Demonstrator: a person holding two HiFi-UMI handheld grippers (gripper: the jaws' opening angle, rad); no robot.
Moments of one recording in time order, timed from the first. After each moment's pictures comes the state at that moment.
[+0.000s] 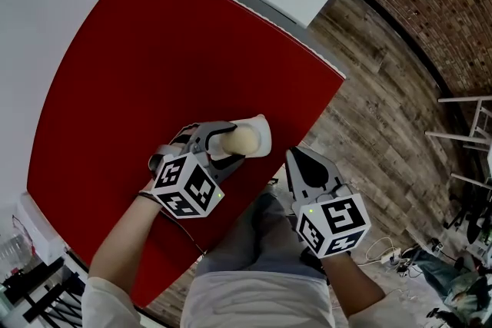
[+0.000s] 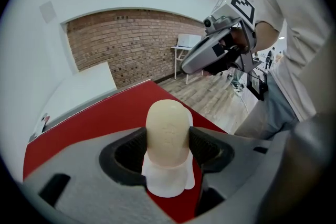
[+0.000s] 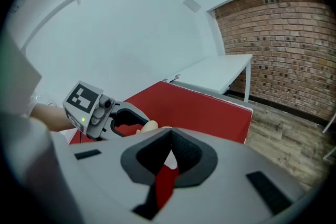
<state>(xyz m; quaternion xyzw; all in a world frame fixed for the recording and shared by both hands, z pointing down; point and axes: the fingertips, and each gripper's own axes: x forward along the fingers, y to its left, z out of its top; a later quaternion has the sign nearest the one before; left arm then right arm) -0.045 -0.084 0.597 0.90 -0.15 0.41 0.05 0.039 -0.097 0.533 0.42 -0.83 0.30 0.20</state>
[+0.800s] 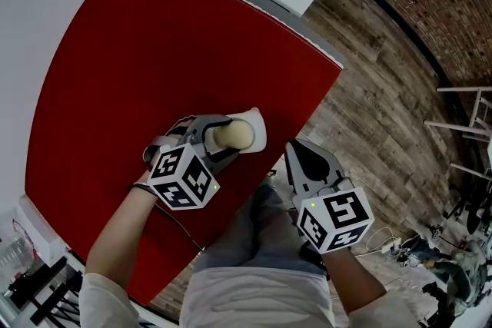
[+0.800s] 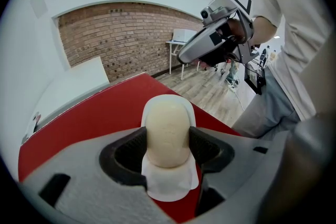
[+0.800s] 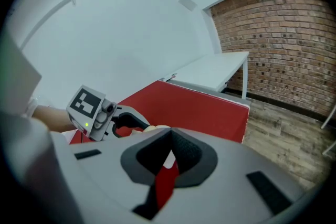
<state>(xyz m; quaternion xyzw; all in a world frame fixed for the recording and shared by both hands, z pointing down) -0.045 -0.081 0.619 0.89 -0.12 0.44 0.06 0.046 -0.100 0.539 0.43 -0.82 0.31 0.20</state>
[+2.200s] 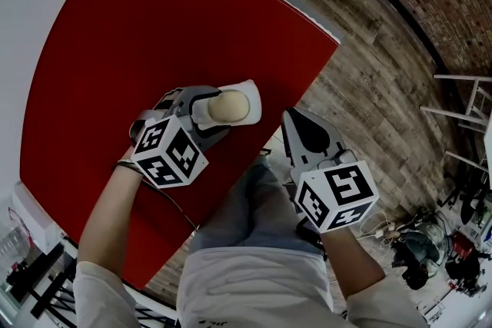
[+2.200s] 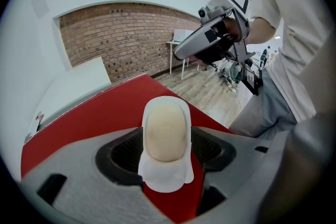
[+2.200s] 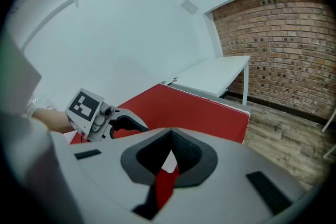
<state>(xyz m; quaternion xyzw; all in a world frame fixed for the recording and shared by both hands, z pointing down) -0.047 -0.079 0.609 0.89 -0.12 0.44 0.07 0.050 -0.107 0.525 0.43 -0.83 0.30 0.19</state>
